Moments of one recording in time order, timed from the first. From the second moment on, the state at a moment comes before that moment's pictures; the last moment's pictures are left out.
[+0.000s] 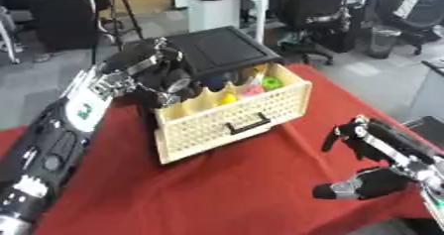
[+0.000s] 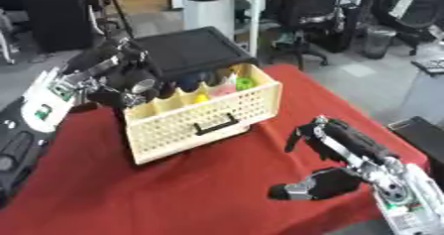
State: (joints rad) left arm -0.97 0.38 -0.15 -1.00 -0.54 -0.81 -0.29; right arm -0.40 -0.39 0.20 -1.74 0.65 -0.11 0.44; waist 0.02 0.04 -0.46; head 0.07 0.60
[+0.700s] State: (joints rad) left arm -0.97 0.38 -0.14 -1.00 -0.44 -0.78 -0.32; right arm -0.40 -0.39 0.20 -1.74 0.65 -0.11 0.44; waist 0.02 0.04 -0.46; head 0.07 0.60
